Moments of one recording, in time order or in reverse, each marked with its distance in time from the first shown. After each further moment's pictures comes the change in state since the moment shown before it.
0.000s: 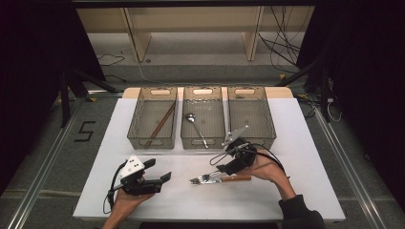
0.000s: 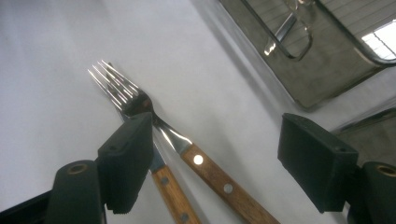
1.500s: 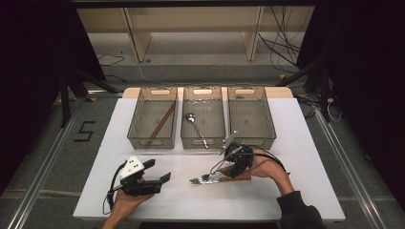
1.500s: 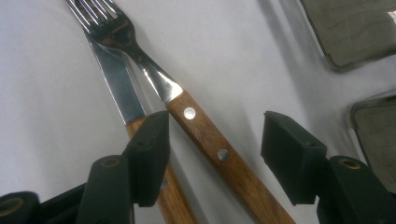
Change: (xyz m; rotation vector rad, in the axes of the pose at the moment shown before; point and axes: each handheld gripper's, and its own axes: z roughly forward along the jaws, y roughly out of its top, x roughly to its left) left arm 0.000 -0.001 -0.001 0.000 0.005 0.003; right arm -0.006 -0.006 0.026 0.218 0.005 -0.148
